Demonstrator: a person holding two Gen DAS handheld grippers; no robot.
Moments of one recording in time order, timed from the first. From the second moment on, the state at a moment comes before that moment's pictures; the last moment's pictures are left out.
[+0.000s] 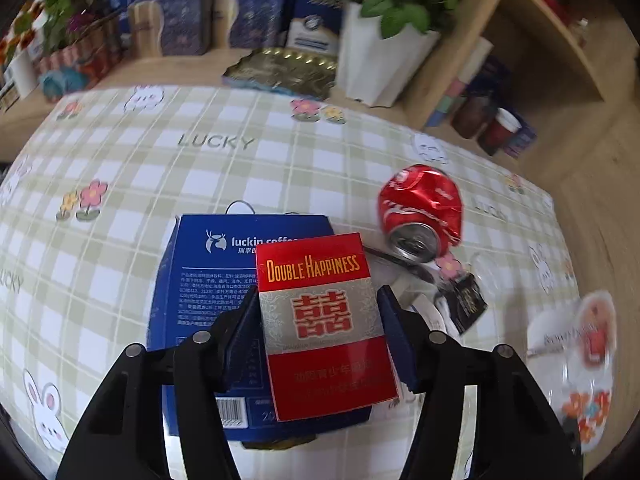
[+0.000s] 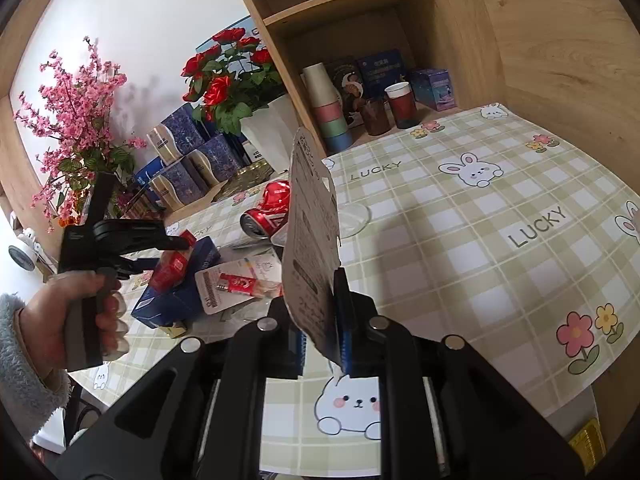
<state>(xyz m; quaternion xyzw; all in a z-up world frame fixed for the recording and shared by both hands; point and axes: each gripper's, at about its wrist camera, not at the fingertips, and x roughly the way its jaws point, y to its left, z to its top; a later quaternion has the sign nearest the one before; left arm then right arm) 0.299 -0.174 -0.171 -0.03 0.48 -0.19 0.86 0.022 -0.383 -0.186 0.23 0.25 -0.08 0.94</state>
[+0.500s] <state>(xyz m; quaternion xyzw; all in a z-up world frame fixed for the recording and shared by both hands) 0.176 -0.116 -0.121 0.04 0.41 -0.30 0.86 0.000 -0.329 -0.164 0.23 0.25 -0.03 0.94</state>
